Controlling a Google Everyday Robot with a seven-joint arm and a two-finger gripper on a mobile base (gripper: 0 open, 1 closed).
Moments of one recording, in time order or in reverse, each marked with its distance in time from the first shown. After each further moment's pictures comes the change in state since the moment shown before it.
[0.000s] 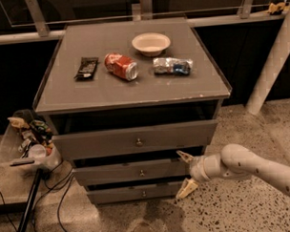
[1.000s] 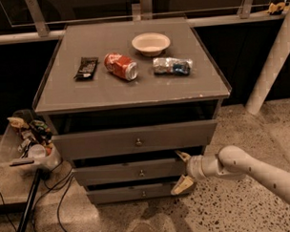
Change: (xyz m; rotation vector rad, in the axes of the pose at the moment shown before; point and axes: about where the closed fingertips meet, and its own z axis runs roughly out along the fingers) arm 0.018 -0.018 0.035 -0.013 -0.116 0.122
